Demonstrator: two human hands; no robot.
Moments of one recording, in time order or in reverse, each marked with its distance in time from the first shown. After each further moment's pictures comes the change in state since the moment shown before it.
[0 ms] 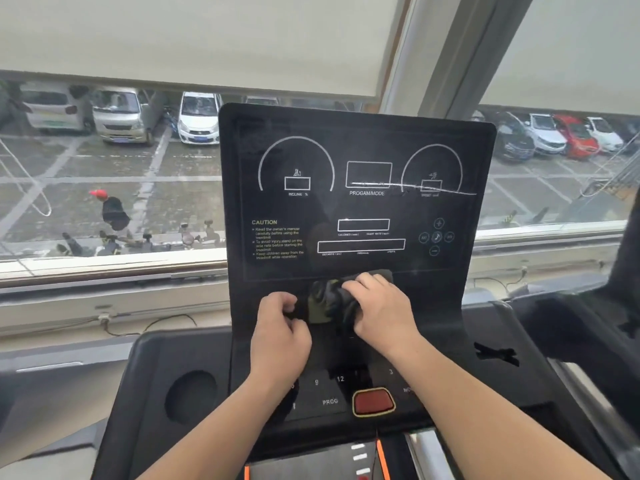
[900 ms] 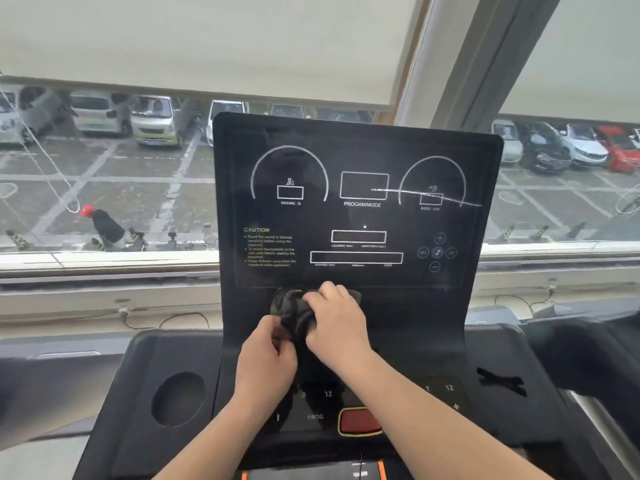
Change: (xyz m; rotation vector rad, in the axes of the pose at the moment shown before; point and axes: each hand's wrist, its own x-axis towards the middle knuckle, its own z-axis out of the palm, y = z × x) left_hand -0.016 0.004 0.012 0.080 0.013 -0.042; right_hand 0.016 -0.045 -0.002 0.196 -0.113 0.054
